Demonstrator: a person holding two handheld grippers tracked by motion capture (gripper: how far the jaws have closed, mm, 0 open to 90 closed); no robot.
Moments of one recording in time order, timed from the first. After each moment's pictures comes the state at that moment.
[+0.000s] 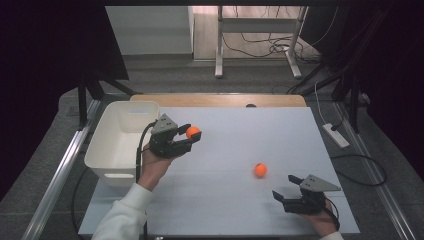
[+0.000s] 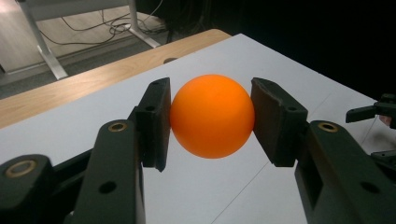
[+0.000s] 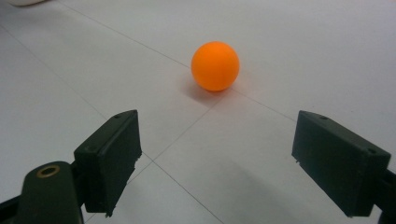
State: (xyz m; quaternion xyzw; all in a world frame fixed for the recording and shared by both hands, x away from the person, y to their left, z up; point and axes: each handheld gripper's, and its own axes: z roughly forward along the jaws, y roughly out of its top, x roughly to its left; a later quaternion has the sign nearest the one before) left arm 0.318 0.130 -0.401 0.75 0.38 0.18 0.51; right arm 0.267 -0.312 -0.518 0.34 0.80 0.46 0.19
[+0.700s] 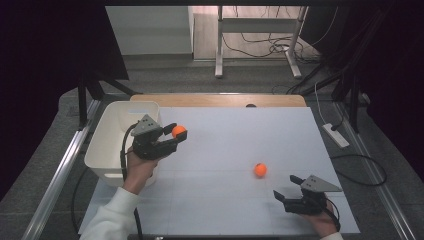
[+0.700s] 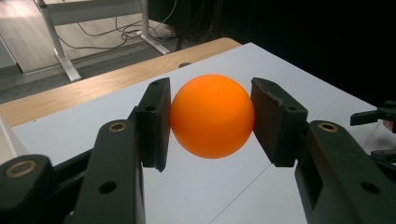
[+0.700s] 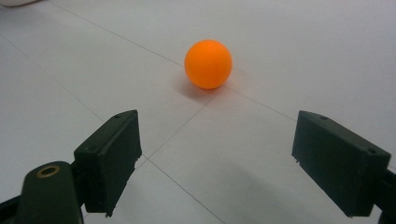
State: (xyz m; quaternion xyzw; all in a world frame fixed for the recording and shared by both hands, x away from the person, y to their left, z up) left arm 0.305 0.161 -0.394 0.73 0.40 0.19 0.52; right arm 0.266 -0.314 -0.518 0.35 0.80 0.45 0.20
